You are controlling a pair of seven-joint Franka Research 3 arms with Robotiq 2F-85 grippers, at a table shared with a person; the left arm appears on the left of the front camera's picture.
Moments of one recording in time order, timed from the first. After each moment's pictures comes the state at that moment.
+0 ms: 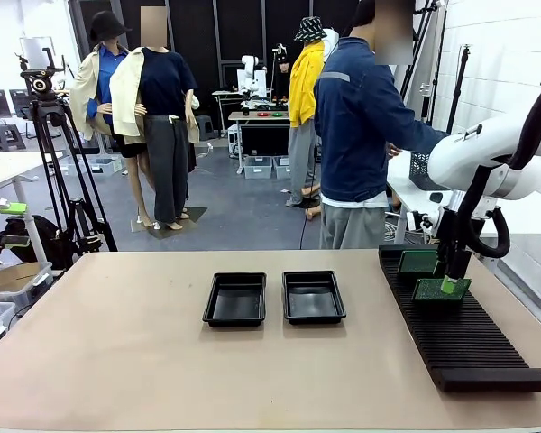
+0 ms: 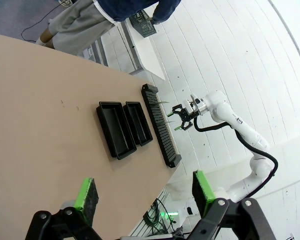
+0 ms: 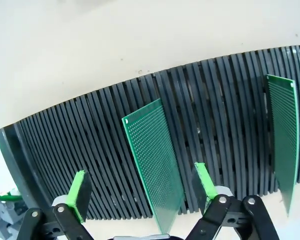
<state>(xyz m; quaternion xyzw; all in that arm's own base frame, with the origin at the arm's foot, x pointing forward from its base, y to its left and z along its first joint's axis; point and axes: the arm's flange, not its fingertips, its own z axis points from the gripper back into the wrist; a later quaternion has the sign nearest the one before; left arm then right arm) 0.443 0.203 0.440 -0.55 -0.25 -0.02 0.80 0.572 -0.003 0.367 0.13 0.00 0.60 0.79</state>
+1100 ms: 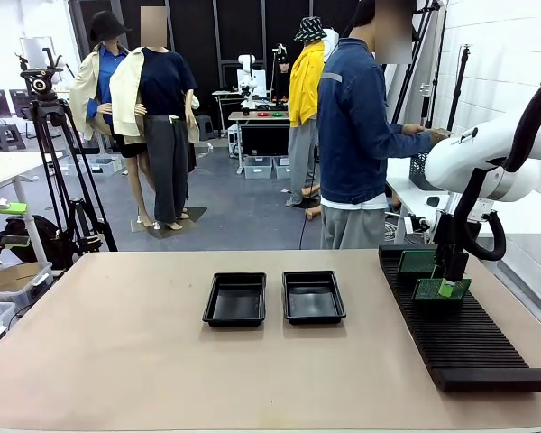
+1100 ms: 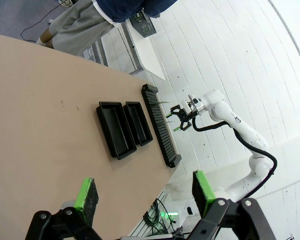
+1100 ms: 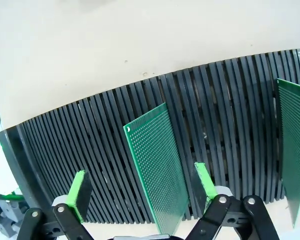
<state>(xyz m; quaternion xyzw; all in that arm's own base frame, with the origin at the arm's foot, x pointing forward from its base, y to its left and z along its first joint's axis) 0.443 0.203 0.440 -0.55 -0.25 -0.02 0.80 0.575 0.000 0.359 0.14 0.01 0.60 0.79</state>
